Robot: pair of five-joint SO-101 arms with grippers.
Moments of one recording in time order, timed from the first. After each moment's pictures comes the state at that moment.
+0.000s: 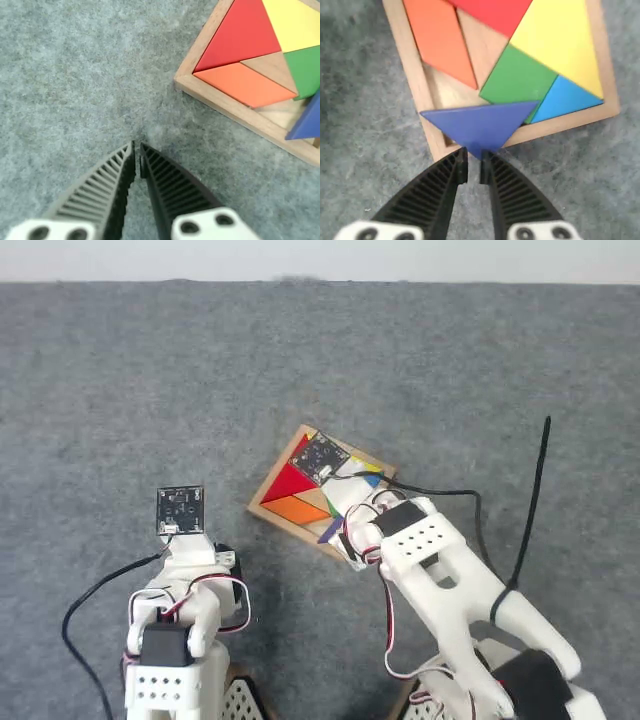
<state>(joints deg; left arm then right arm) -4.2 -103.1 97.2 72.0 11.4 -33.9 -19.3 51.4 46.6 16.2</state>
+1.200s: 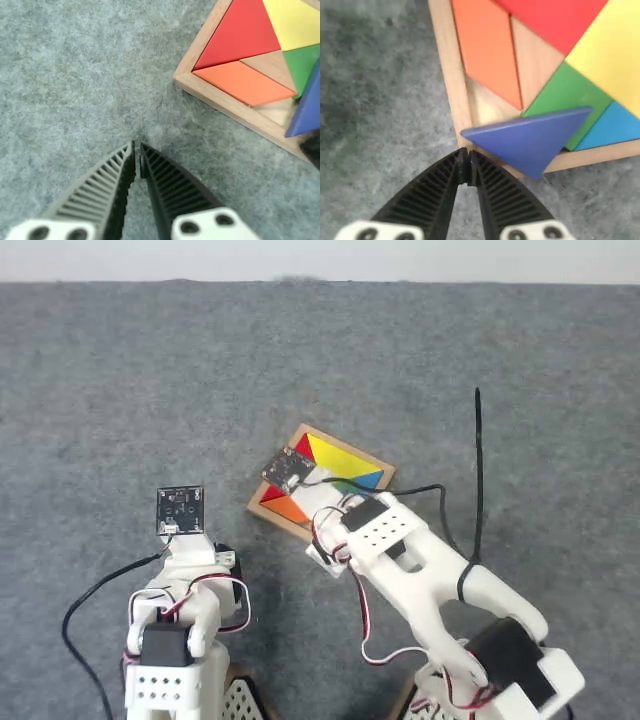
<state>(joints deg) -4.2 -103.1 97.2 72.0 11.4 -40.5 -9.3 44.4 46.2 13.2</state>
